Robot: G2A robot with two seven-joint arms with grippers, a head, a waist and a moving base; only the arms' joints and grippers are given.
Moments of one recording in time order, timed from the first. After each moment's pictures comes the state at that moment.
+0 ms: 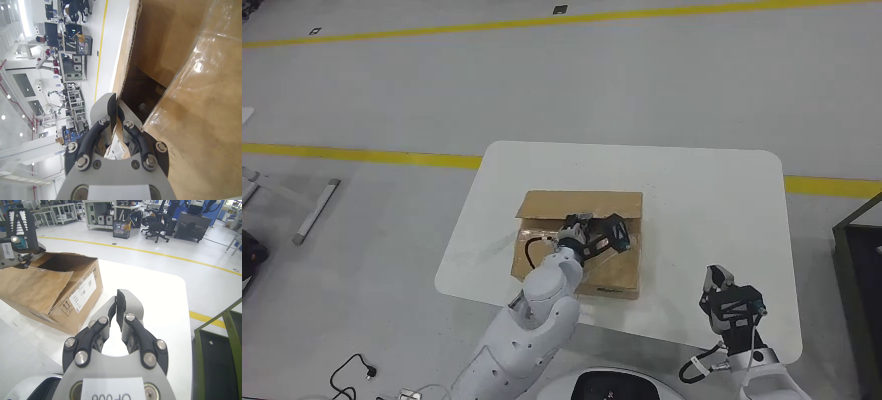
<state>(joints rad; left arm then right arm) 1.32 -1.40 -1.22 -1.86 2.46 -0.37 -0.63 -1.61 -1.33 1.30 -1.93 -1.55 -0.11 0.06</state>
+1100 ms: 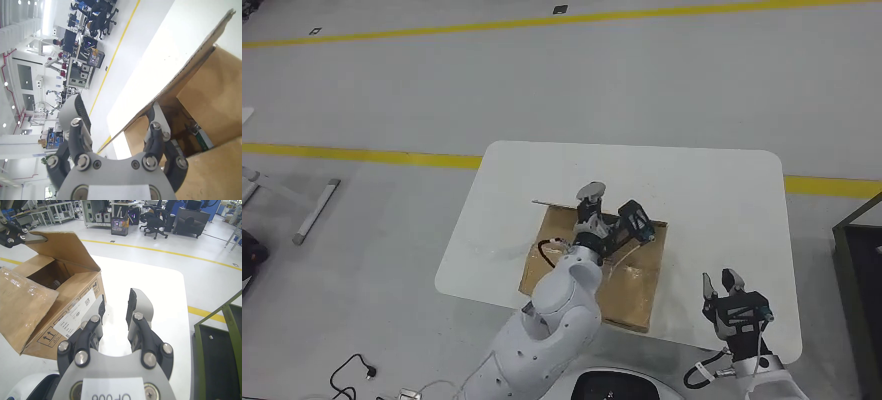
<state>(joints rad) 1.25 -1.44 -1.12 -1.92 2.36 -0.16 -0.69 -1.63 -1.32 1.32 -1.92 -1.53 -0.11 0.05</state>
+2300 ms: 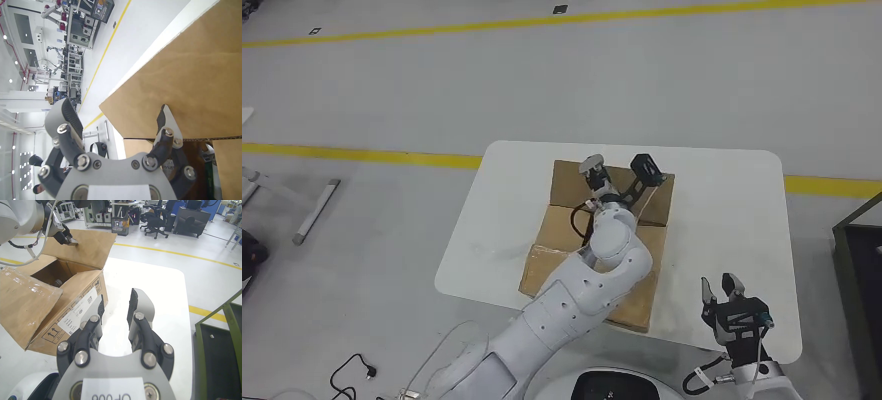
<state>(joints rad) 0.84 -1.57 -1.01 -1.35 2.34 0.09 -1.02 -1.66 -1.31 1.31 -1.93 -1.52 -0.10 0.04</state>
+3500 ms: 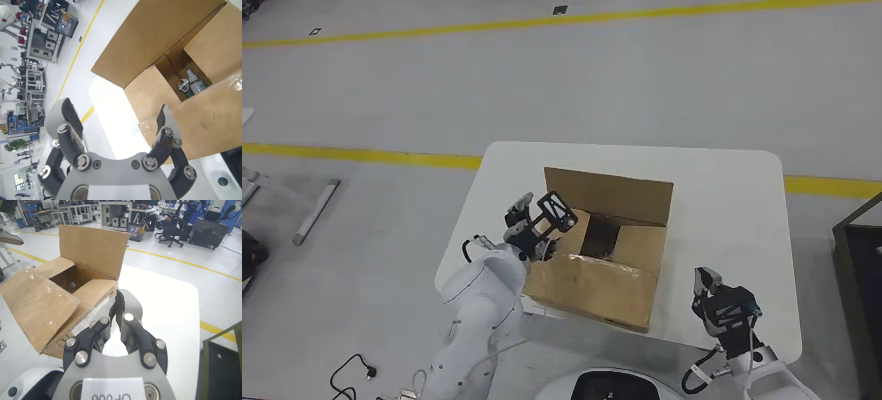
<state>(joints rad) 1.48 -1.49 -1.58 -2.28 1.94 -0.59 -0.90 -1.58 -1.30 1.30 -1.93 -1.49 -0.28 0.06</state>
